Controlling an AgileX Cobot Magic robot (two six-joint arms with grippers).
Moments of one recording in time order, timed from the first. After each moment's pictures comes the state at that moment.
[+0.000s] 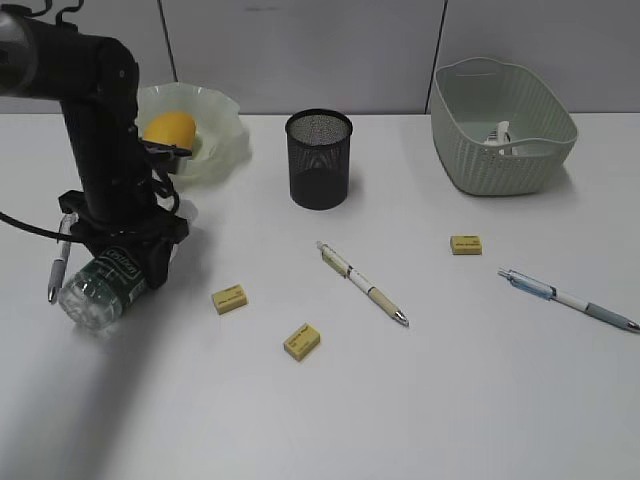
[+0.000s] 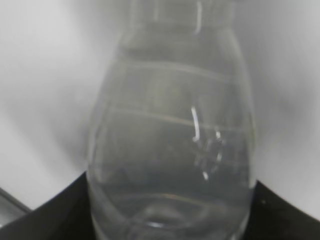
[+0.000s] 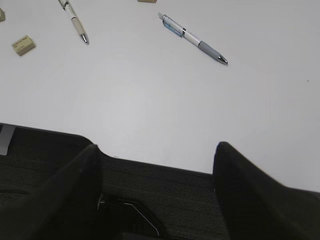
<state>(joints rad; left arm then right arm) -0.31 2.21 -1.59 -0.02 1.17 0.08 0.34 0.31 -0.67 -0.02 1.21 0.14</state>
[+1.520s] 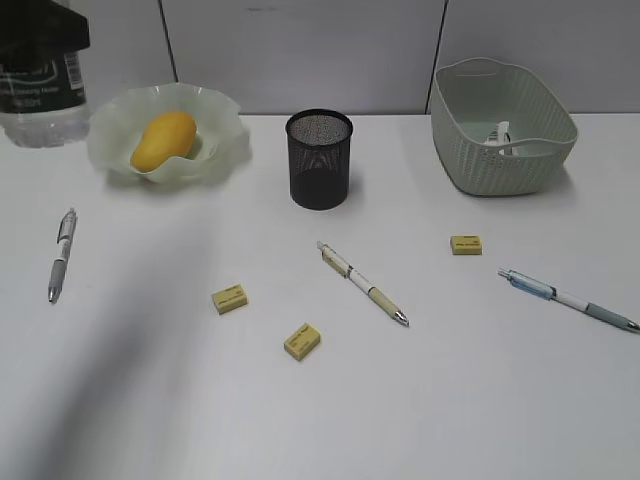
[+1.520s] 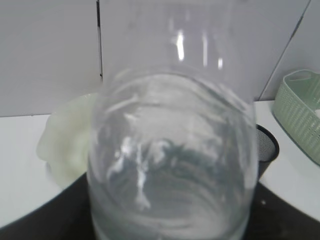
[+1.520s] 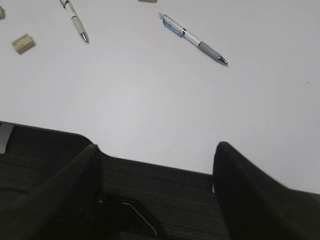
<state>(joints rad) -0.31 1.21 -0.83 -0.20 0.07 0.03 0.34 0.31 -0.67 -0.02 1.21 0.13</state>
